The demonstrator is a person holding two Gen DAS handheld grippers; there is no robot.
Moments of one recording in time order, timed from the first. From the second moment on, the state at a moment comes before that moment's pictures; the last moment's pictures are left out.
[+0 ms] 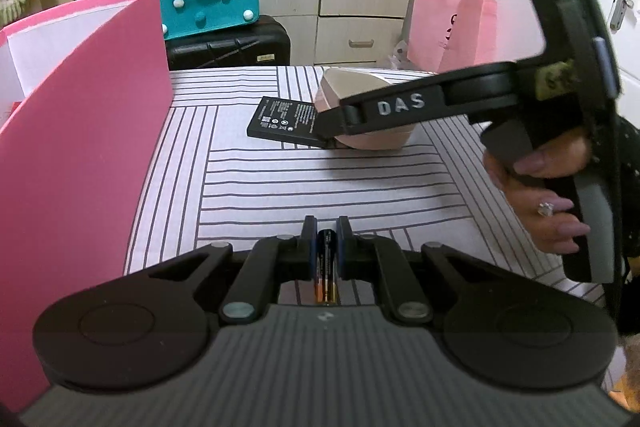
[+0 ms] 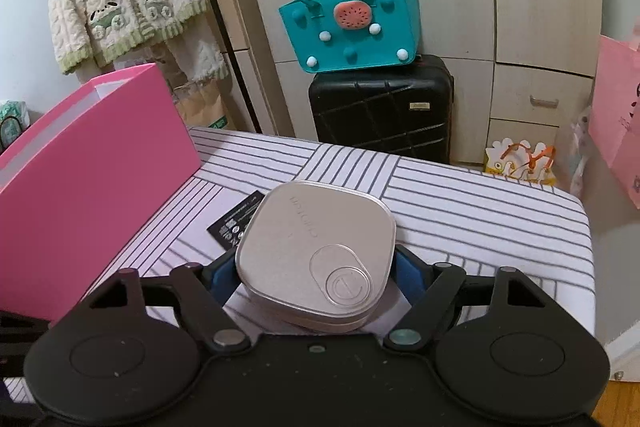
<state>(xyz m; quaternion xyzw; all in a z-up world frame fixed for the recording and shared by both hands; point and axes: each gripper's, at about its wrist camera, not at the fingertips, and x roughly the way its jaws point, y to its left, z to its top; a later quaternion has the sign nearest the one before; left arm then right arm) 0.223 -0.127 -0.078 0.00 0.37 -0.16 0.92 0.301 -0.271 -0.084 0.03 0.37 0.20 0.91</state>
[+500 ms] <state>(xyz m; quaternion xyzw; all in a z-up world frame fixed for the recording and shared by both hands) 0.224 -0.121 -0.064 -0.03 0.40 -0.18 0.90 0.251 -0.296 -0.075 0.03 0.39 0.20 0.90</state>
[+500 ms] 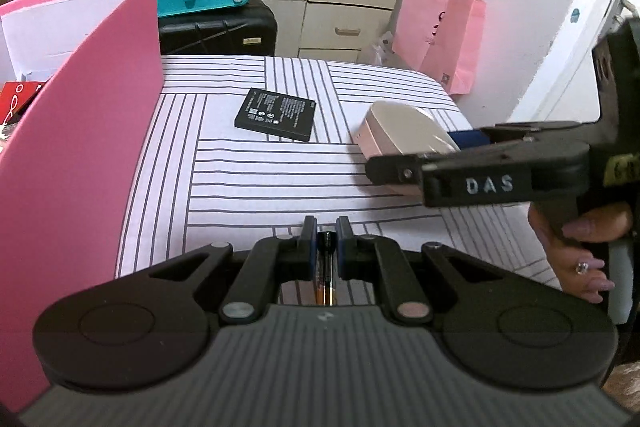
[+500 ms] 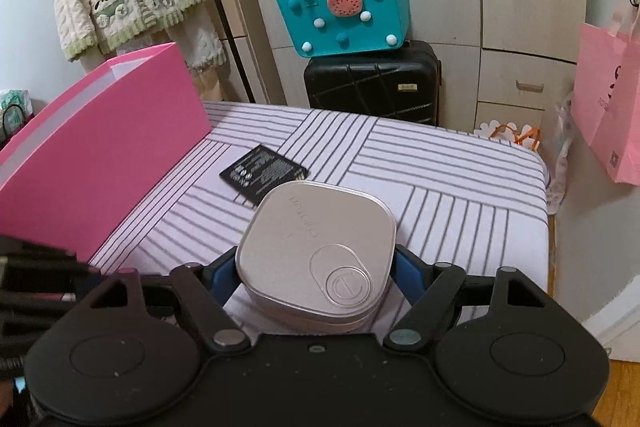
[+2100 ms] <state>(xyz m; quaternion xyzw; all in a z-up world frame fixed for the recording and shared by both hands) 0.162 0.008 0.086 0.02 0.35 -0.18 0.92 0.171 -0.197 0.076 0.00 0.39 0.34 0.86</state>
